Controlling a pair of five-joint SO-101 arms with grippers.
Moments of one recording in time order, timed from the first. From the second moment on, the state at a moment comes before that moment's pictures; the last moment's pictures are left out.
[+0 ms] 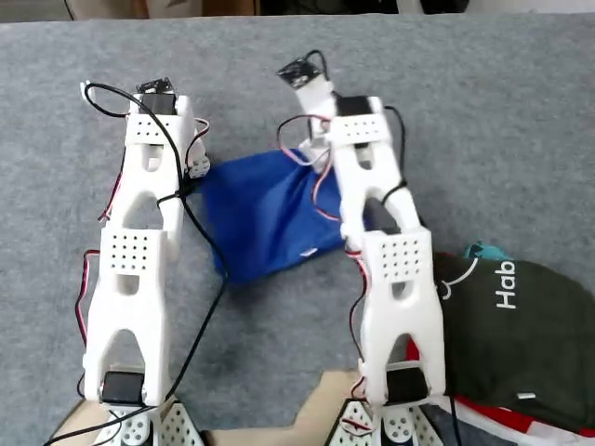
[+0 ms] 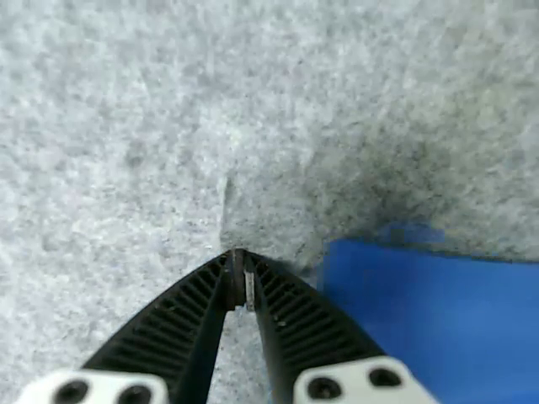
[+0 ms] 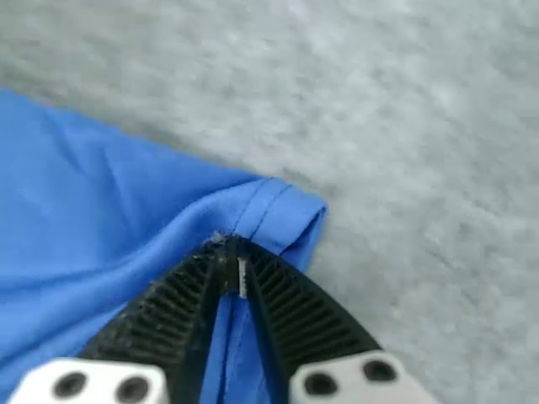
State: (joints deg) left arm -1.2 65.9 -67.8 98.4 15.0; right arm -10.1 58.2 -50.3 75.6 19.2
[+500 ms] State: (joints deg) left arm -1.2 66.0 -67.8 98.0 15.1; right arm -12.1 66.0 -91.6 101.1 23.1
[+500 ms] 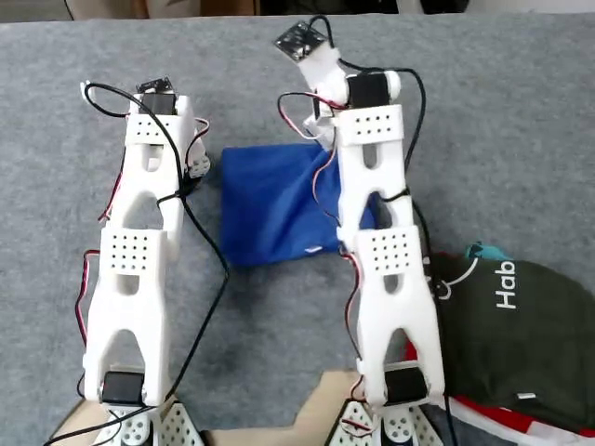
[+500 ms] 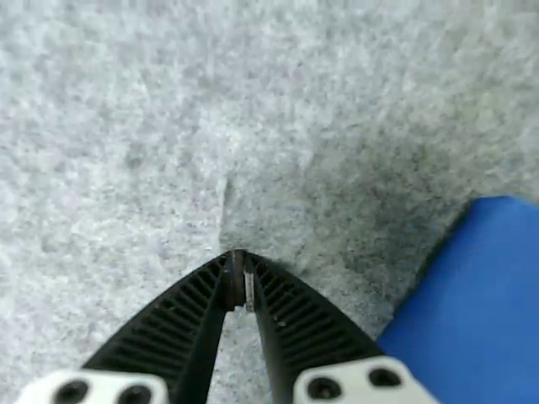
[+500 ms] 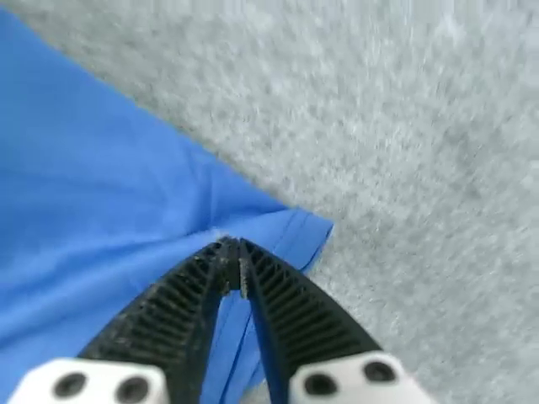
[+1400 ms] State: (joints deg) left arm 0.2 64.1 -72.8 100.4 10.1; right arm -6.1 6.0 5.3 100.0 17.6
